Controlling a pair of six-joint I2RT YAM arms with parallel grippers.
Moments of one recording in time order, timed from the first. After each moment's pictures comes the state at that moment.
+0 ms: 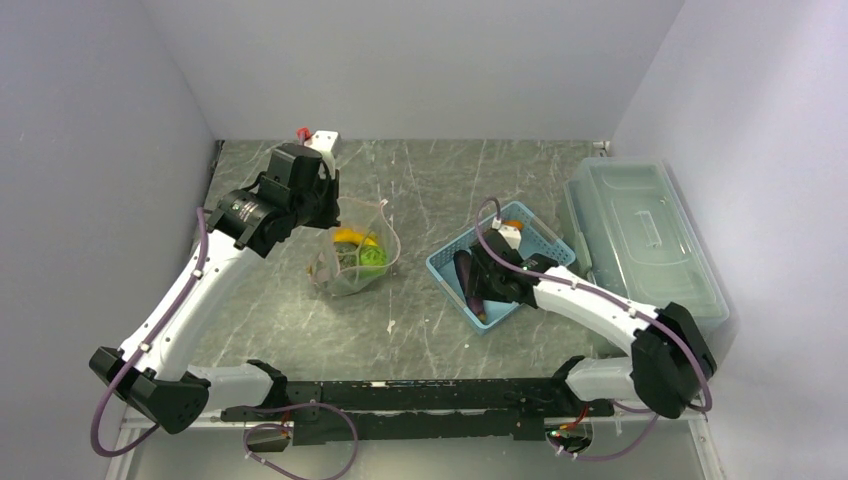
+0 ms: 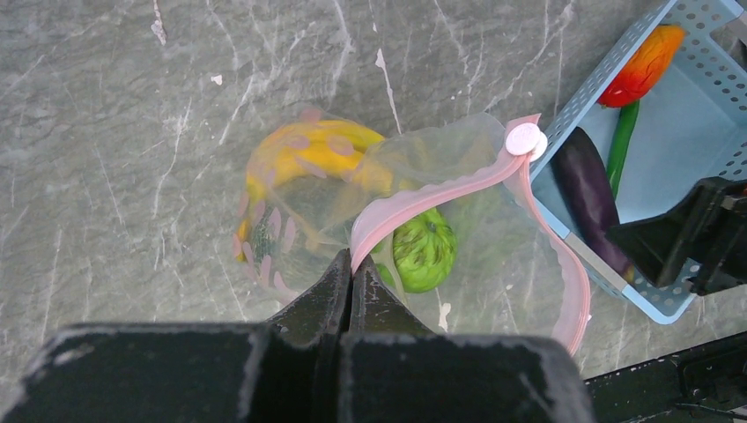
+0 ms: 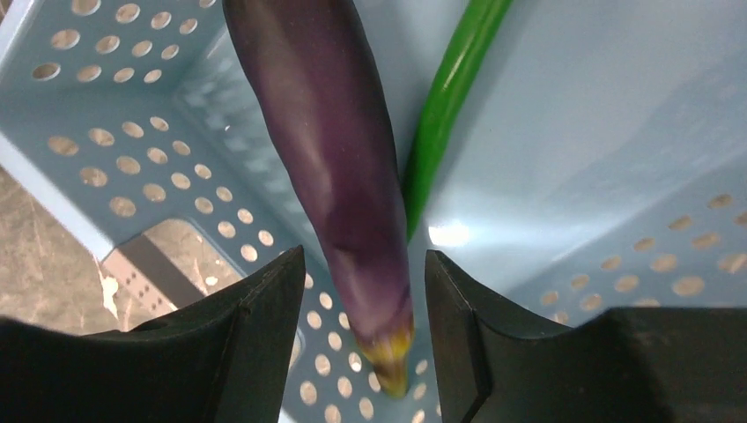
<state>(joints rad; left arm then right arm) -0.51 1.24 1.48 -0.91 -0.15 -0.28 0.69 1.25 0.77 -0.57 0.24 0.78</state>
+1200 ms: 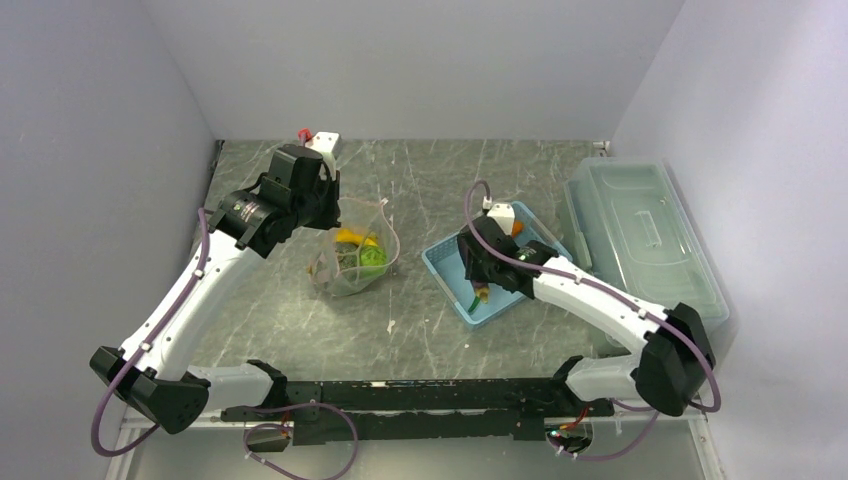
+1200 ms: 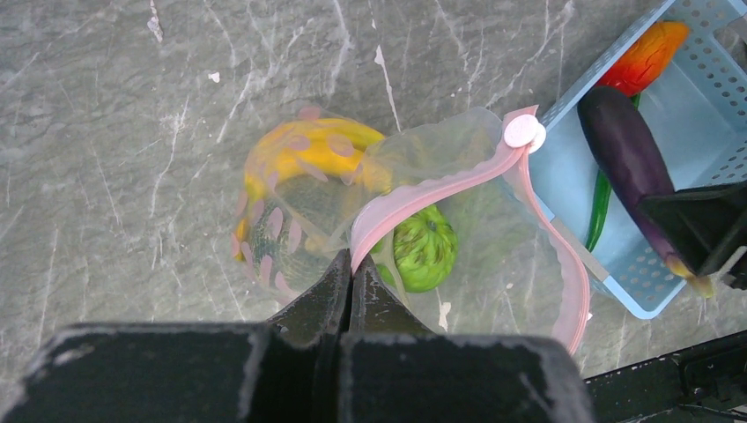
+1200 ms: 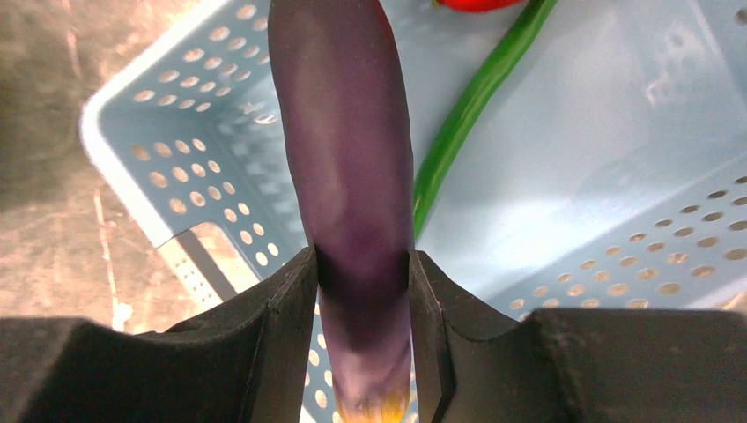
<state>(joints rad) -0.51 1.24 1.46 -0.90 -0.14 -0.28 0.75 1.29 0.91 -0.60 0.40 0.68</state>
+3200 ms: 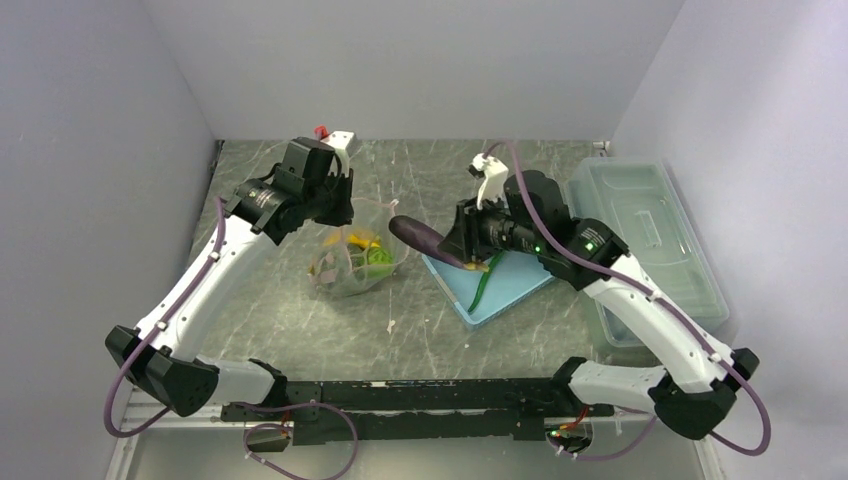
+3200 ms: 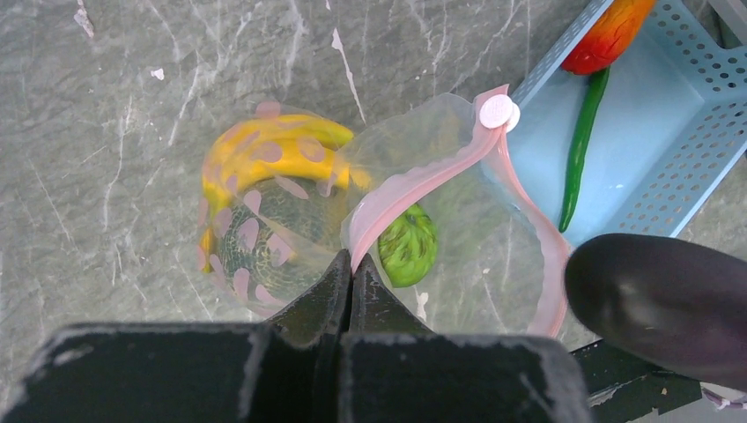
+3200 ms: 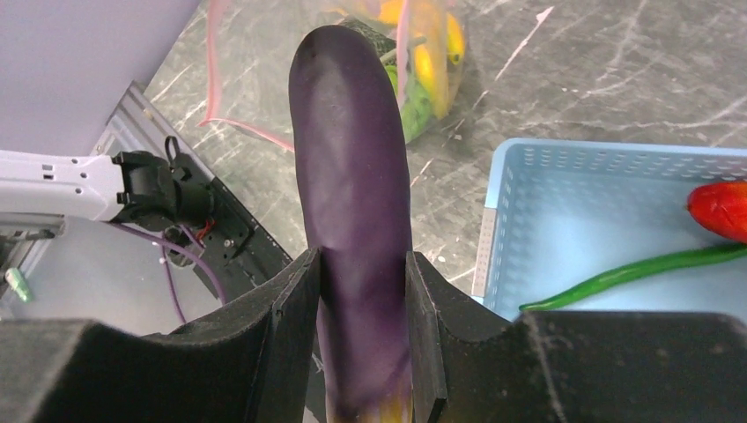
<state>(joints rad) -0.51 1.33 1.50 -0.90 -0.04 -0.28 0.75 1.11 1.35 -0.75 -0.17 0.35</state>
